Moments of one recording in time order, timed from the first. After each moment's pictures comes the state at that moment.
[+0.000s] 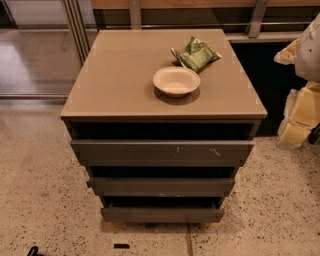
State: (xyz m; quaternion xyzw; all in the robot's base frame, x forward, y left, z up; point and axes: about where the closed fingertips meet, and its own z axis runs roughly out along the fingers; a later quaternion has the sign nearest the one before) arm 0.438 -0.217 0.976 -0.60 0.78 -0.03 0.16
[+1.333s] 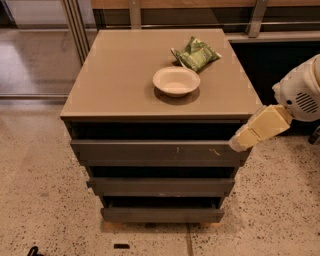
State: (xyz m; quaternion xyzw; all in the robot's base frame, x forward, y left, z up) arm 0.458 -0.199 0.921 -0.40 0.87 0.07 0.27
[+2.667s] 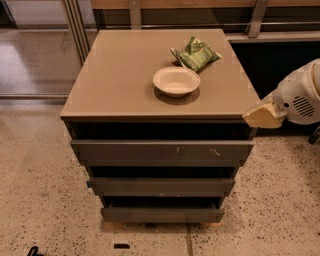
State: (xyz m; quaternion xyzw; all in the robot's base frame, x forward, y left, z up) arm 0.460 -0.196 0.918 -0.38 0.87 0.07 0.29
